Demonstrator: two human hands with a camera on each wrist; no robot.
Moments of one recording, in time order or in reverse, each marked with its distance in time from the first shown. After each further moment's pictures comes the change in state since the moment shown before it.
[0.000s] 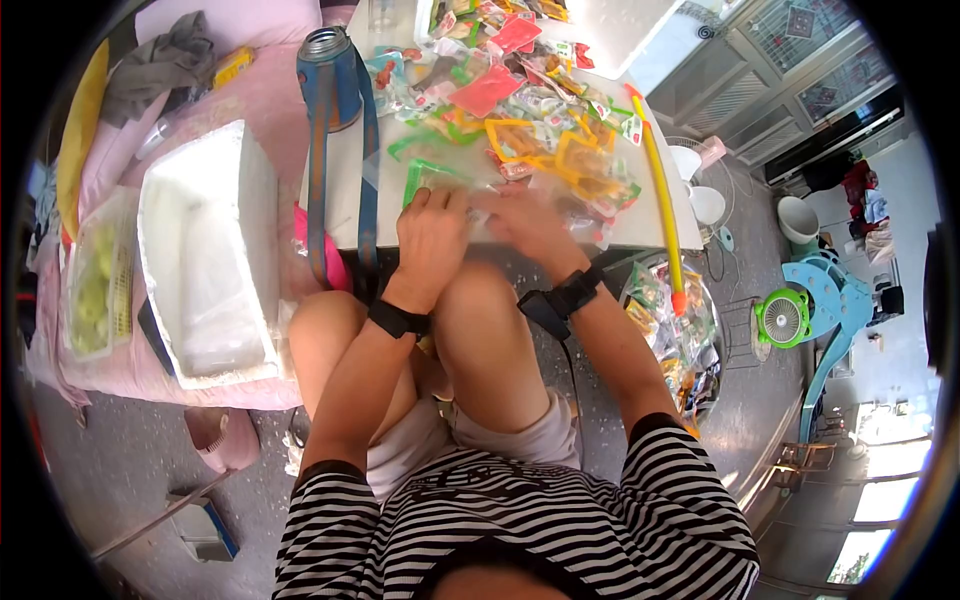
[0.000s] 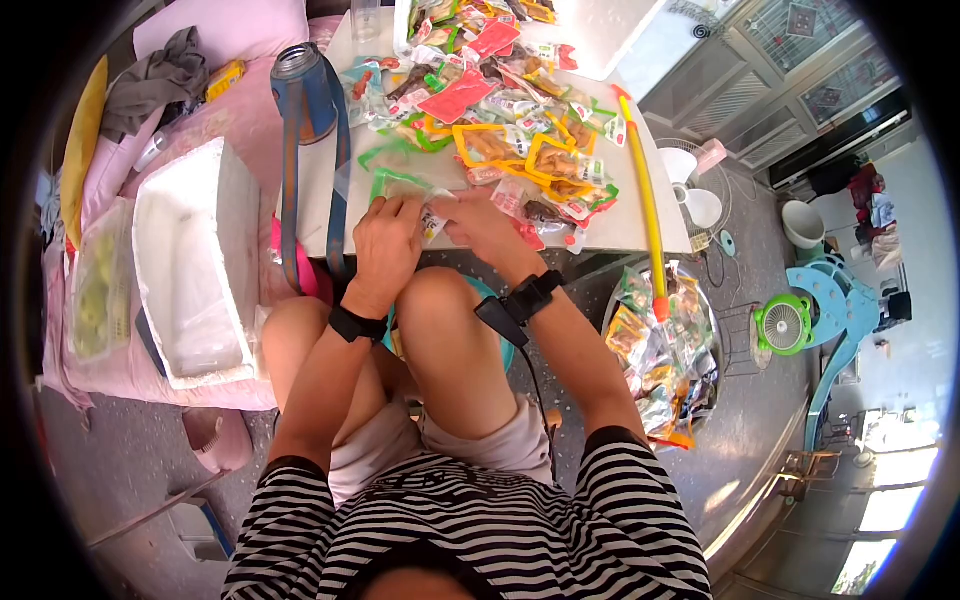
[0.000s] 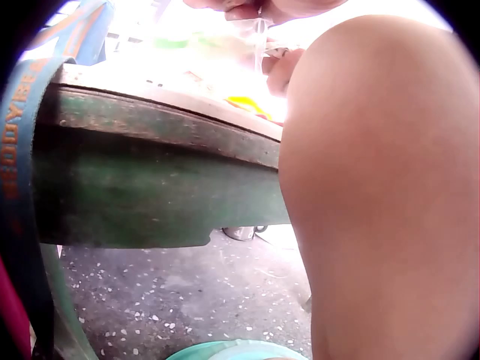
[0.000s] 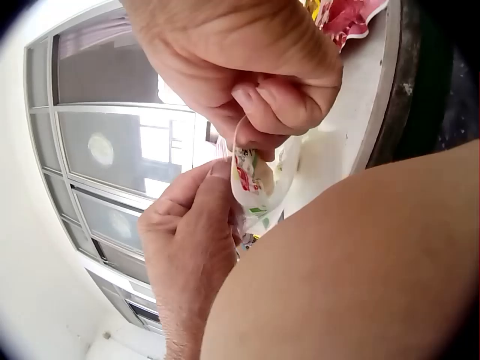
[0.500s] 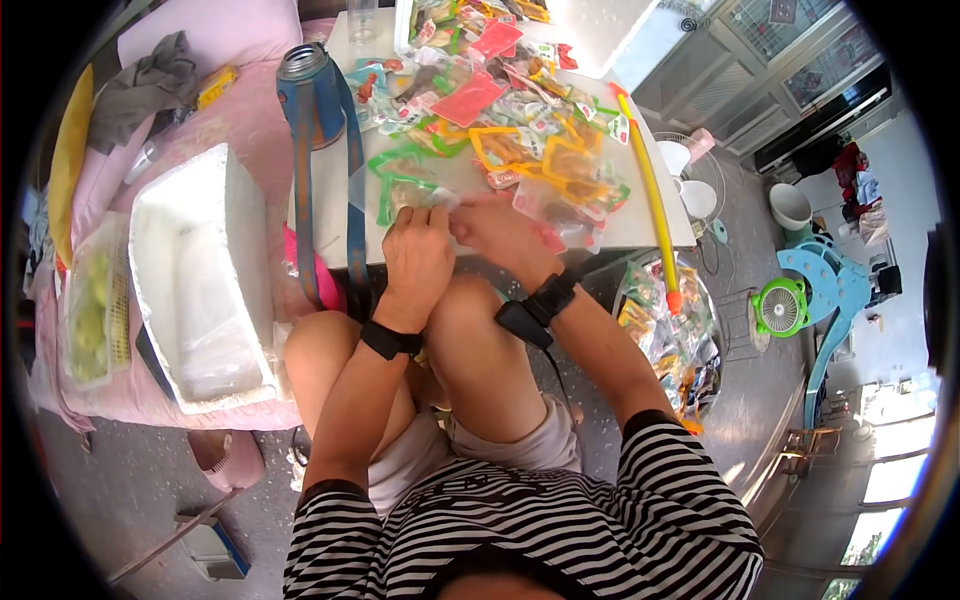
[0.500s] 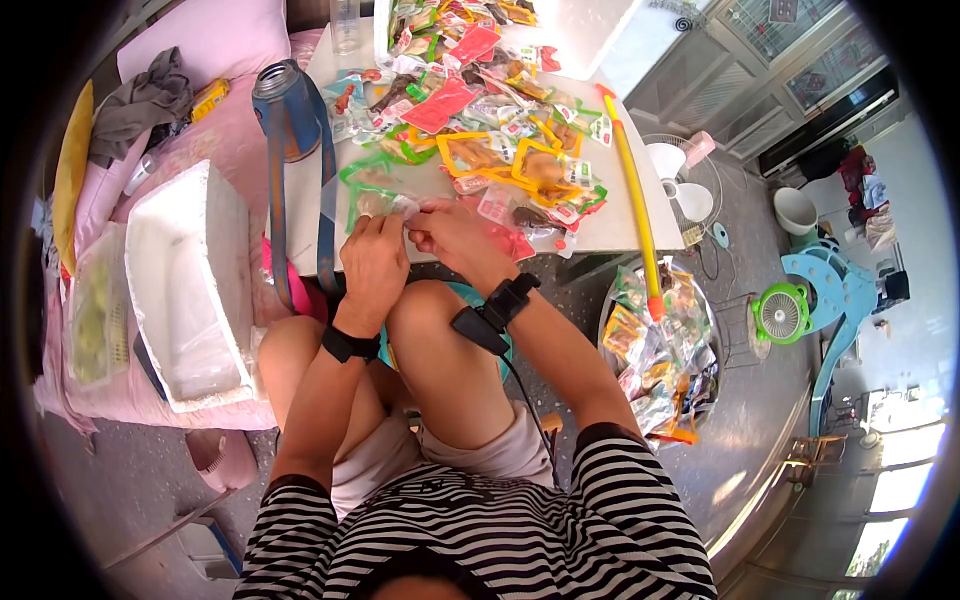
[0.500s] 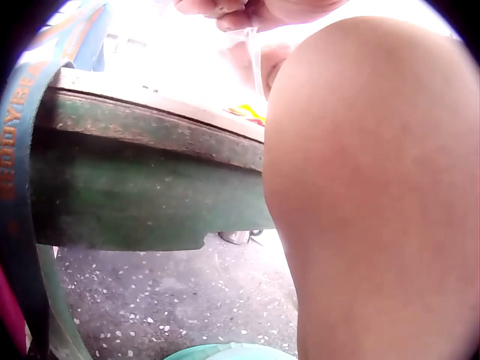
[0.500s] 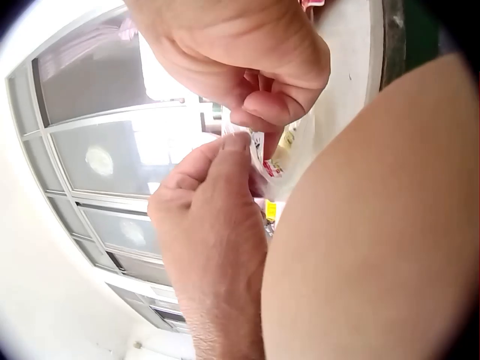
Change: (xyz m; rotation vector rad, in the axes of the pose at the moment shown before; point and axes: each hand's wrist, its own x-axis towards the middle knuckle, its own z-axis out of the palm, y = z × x) left_hand -0.003 -0.003 0.003 0.041 -0.033 -0.006; right_hand 0.014 0.006 0.014 -0.192 0.019 -0.036
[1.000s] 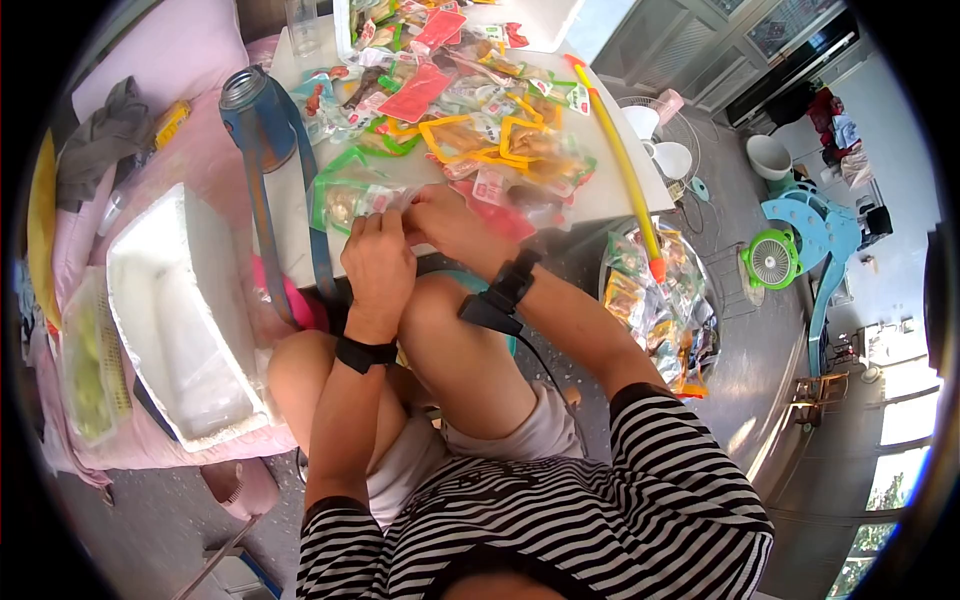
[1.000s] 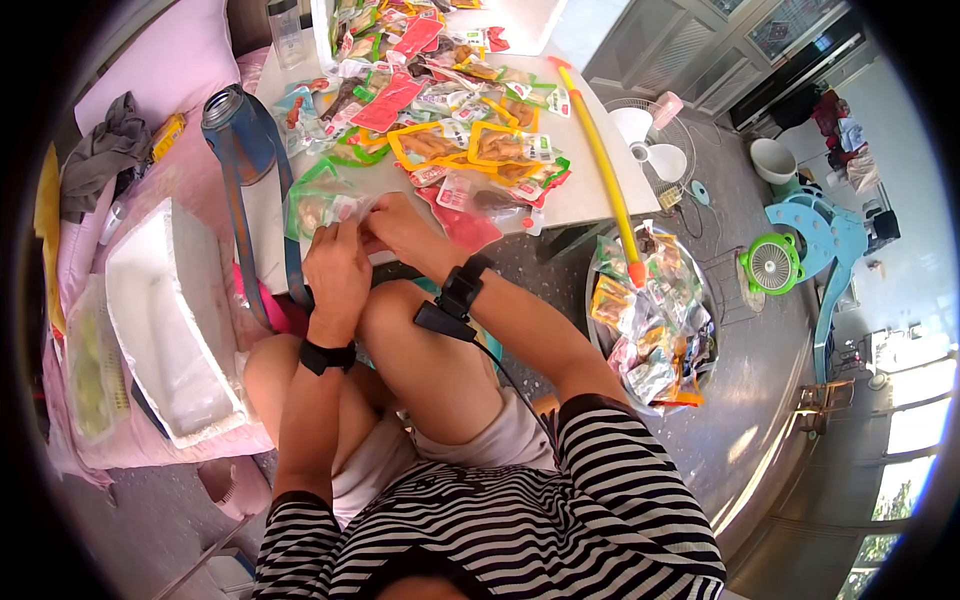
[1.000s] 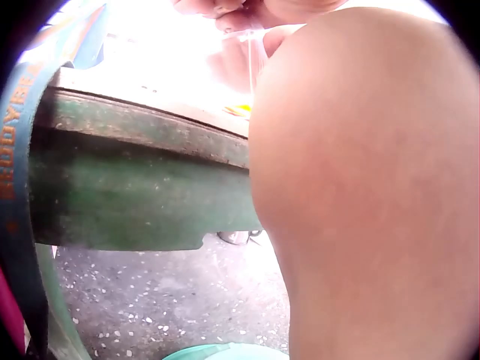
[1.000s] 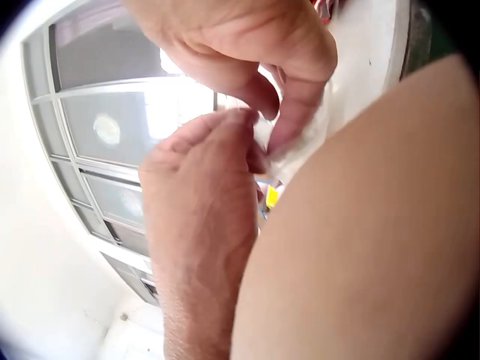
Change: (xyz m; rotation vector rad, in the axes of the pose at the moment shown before) left_hand 0.000 0.001 0.000 0.031 -0.061 -0.025; right_hand 0.010 0.005 0.022 0.479 0.051 0.045
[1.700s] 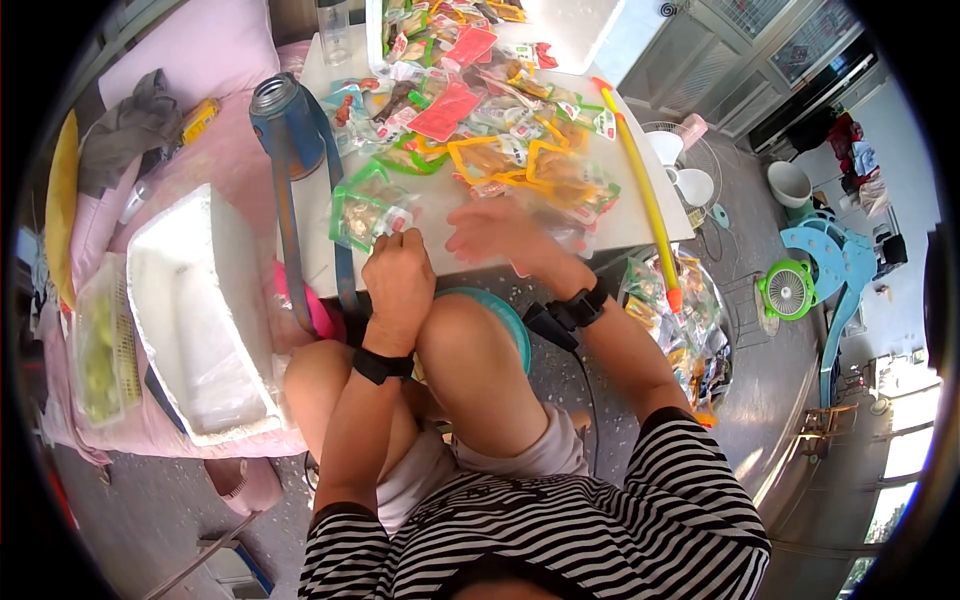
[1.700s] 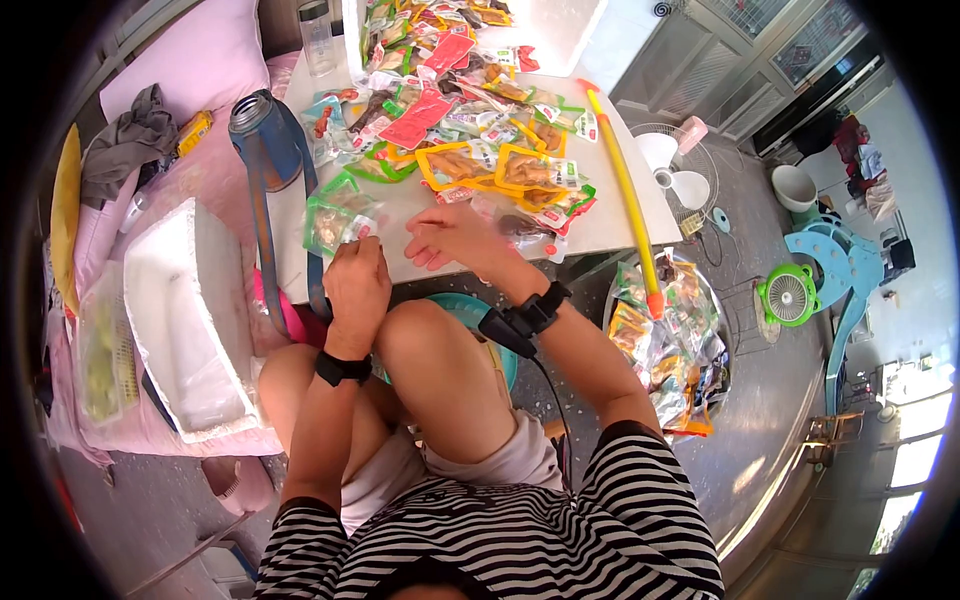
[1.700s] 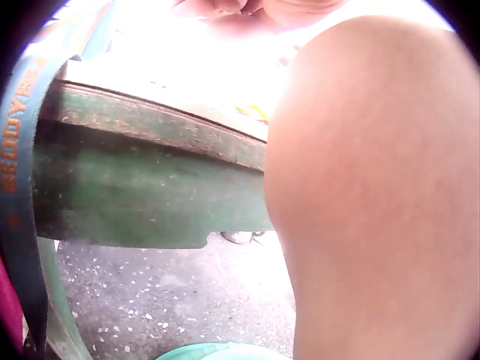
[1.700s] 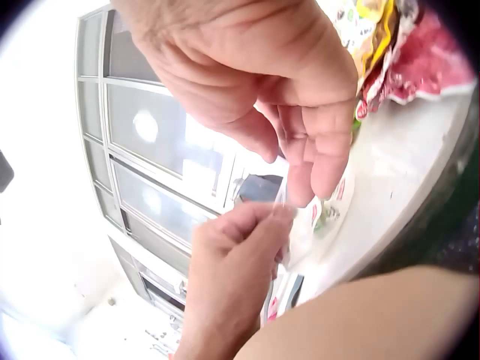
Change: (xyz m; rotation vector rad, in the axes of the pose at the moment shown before) left_hand 0.000 -0.005 0.003 0.001 -0.022 -0.081; right_hand -0.040 -0.057 -0.029 -0.405 -0.082 0.057
